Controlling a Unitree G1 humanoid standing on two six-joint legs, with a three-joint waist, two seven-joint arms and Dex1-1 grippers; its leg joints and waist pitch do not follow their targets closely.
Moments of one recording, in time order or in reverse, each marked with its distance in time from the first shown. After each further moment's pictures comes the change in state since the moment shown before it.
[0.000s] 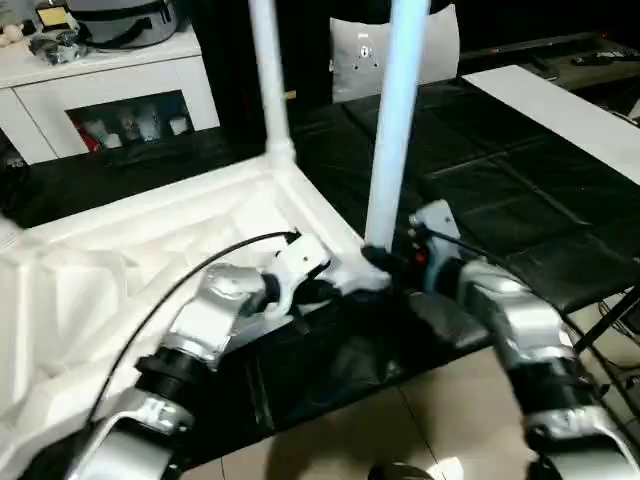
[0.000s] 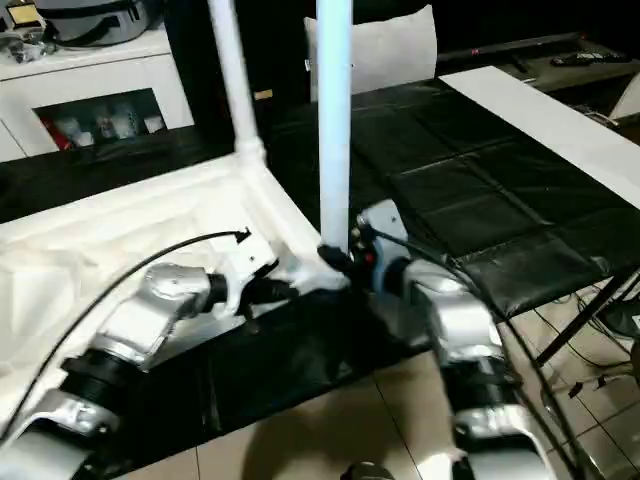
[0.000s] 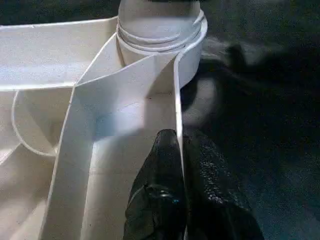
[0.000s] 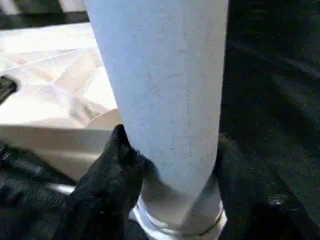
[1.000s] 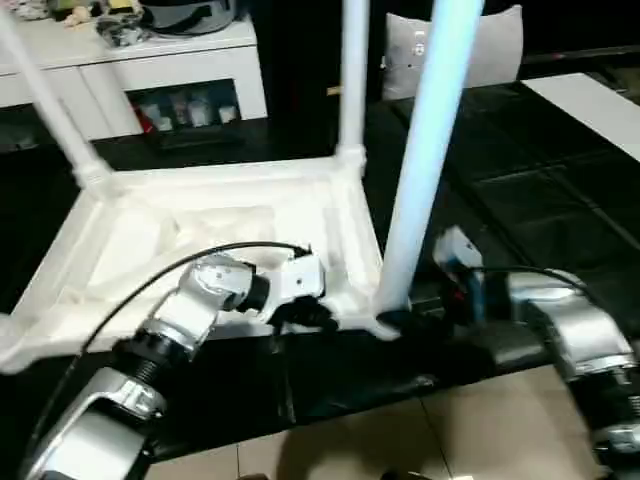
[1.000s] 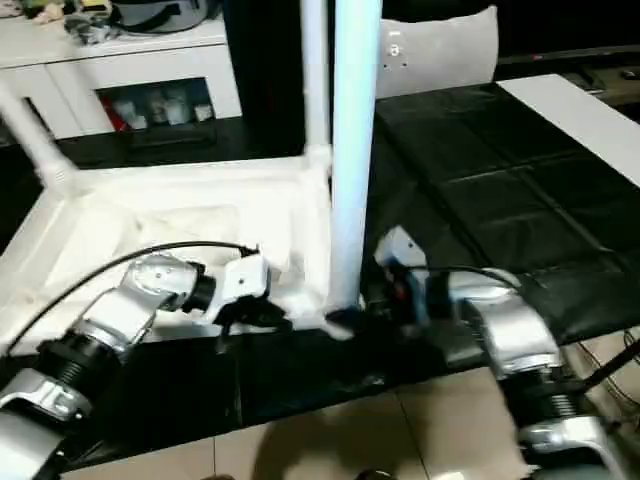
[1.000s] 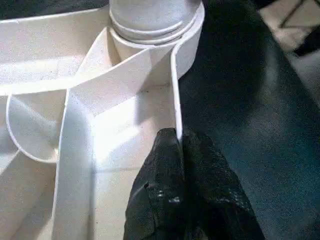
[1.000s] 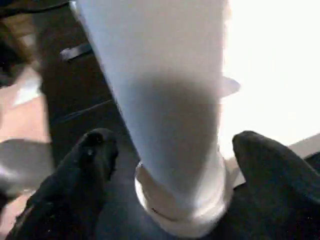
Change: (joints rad) left arm -0.069 0.231 -0.147 0.098 -0.031 -0.369 -0.489; right arm 0.079 -0.363 0.143 -0.117 0.113 -0.058 0.753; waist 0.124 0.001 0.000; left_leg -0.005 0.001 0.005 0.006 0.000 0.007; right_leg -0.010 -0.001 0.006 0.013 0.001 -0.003
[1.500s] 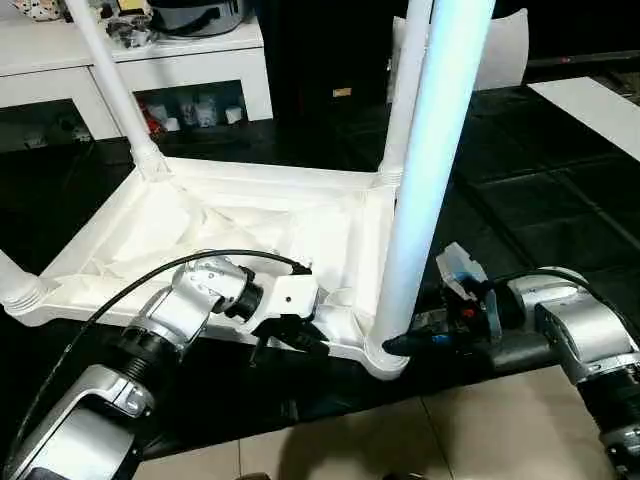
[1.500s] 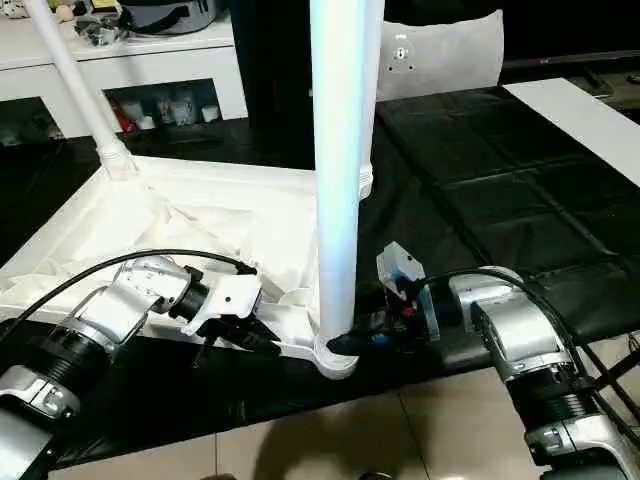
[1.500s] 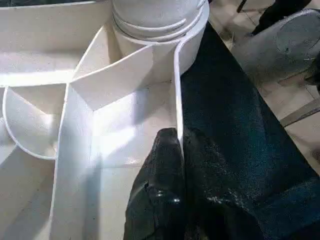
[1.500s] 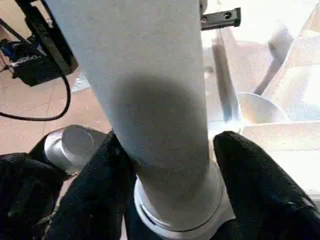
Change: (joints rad) left arm -0.006 0.014 -0.030 0.009 -0.011 -0.062 -0.096; right arm 0.000 -0.006 0.033 -0.030 0.037 0.010 0.123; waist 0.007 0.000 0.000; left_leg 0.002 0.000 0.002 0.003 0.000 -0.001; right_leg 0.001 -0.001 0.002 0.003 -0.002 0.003
